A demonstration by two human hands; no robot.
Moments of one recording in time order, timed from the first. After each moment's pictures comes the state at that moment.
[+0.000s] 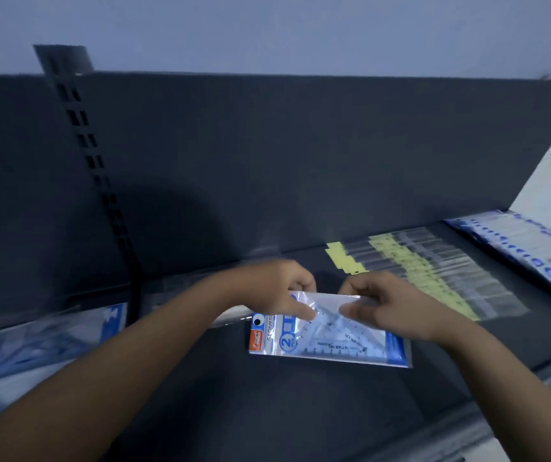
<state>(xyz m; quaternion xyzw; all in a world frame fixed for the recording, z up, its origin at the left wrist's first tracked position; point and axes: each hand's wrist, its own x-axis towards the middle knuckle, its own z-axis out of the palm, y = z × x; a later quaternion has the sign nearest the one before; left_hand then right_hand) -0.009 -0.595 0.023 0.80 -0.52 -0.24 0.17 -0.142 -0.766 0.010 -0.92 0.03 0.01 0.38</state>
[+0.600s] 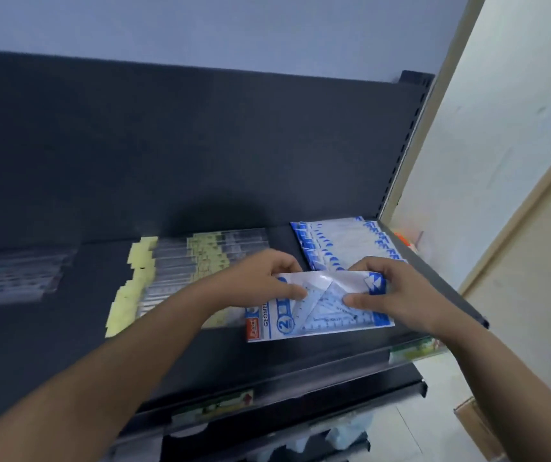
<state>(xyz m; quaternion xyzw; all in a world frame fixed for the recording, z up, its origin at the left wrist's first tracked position) -0.167 -0.910 0.022 0.80 -0.40 -0.25 0.38 -0.300 -1.112 0.028 -0.91 0.07 -0.07 0.40</state>
